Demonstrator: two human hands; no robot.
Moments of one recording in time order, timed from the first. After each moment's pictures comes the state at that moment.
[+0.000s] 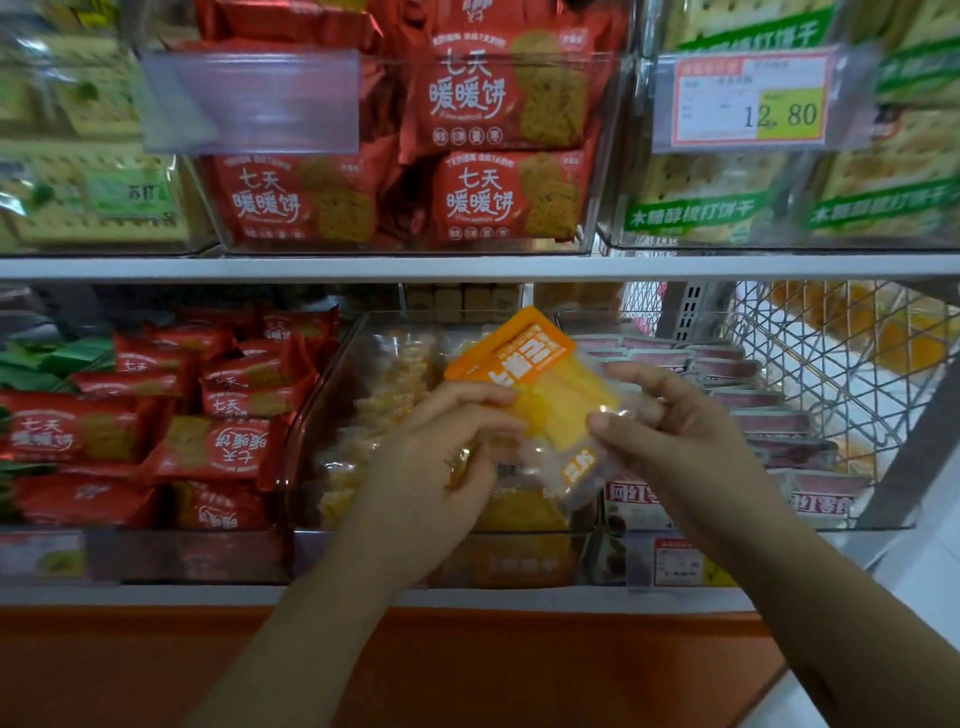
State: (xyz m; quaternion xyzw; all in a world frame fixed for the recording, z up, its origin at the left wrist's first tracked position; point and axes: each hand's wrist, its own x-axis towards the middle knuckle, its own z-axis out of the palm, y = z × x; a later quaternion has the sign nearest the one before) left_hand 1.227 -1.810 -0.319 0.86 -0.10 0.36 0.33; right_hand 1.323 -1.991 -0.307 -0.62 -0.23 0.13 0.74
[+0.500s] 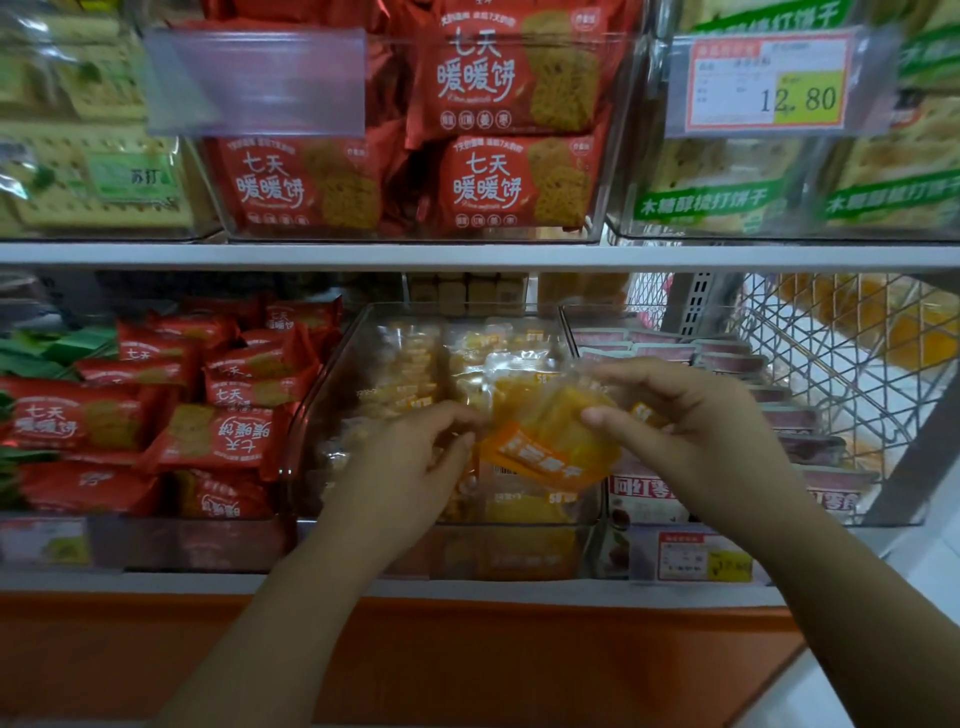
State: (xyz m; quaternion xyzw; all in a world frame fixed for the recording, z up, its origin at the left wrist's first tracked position) left_hand 1.228 -1.794 -0.325 0.91 0.05 0.23 0.35; right_hand 1.318 -1.996 -0.293 -0.77 -0.42 -0.09 0.47
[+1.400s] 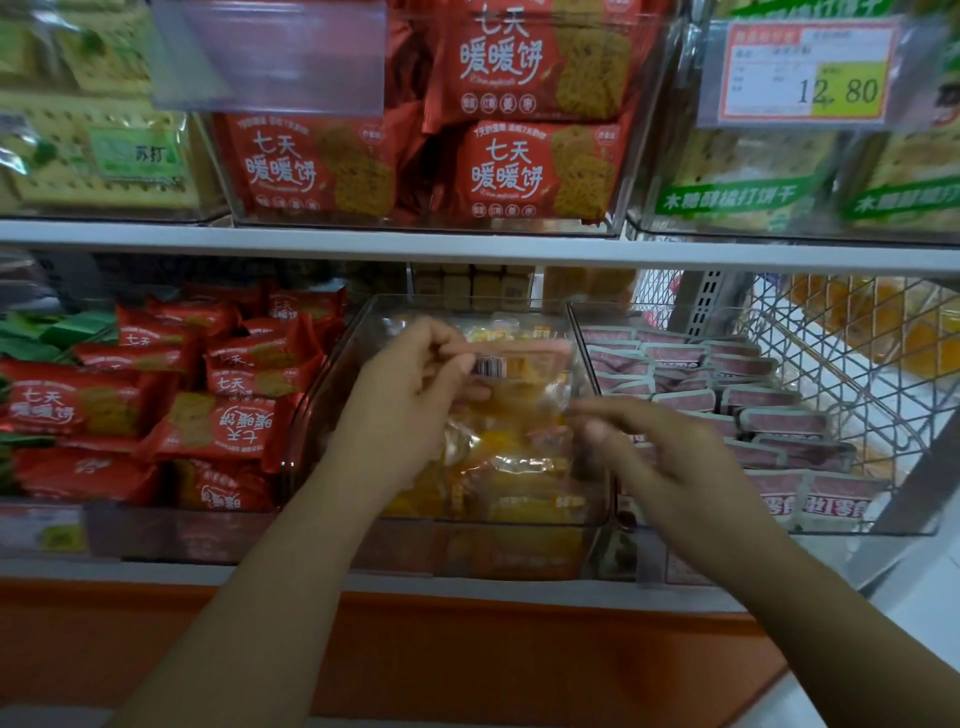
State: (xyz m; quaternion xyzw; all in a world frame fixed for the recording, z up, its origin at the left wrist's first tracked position) left_hand 1.246 -1.790 -0.301 0.82 0.07 0.29 0.49; right_hand 1.315 -1.986 -0.317 -0.80 -0.41 -0.07 0.44
